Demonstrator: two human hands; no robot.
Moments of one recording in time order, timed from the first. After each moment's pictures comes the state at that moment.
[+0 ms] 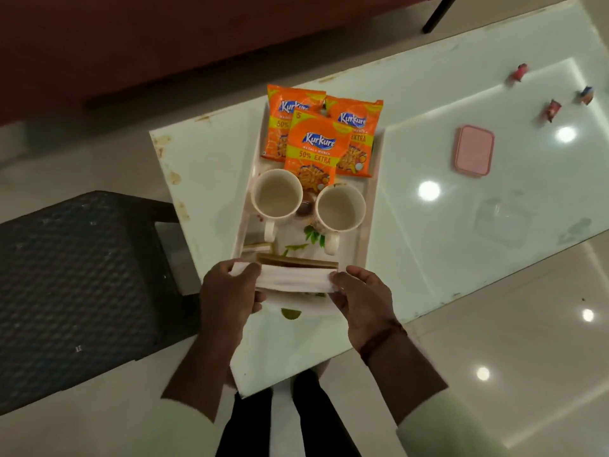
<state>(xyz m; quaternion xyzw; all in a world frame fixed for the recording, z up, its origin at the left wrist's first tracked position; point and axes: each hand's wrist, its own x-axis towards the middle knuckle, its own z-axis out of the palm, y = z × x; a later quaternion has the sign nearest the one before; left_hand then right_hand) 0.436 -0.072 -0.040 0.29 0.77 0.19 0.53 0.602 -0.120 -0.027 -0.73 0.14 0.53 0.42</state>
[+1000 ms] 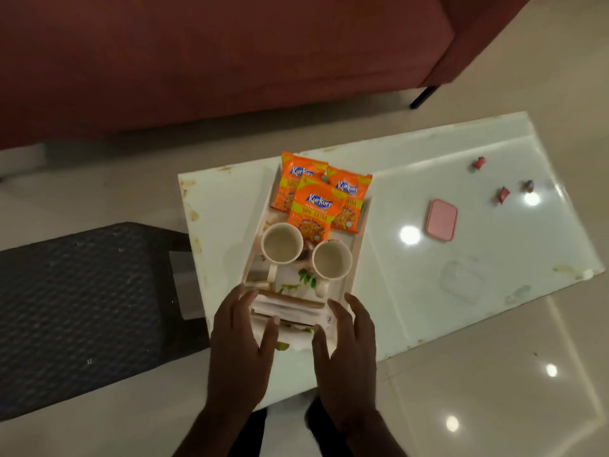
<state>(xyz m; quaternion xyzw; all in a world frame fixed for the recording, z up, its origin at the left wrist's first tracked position) 0.437 -0.111 0.013 0.62 0.69 0.20 0.32 0.587 -0.155 0.023 -0.81 -0.52 0.20 0.20</state>
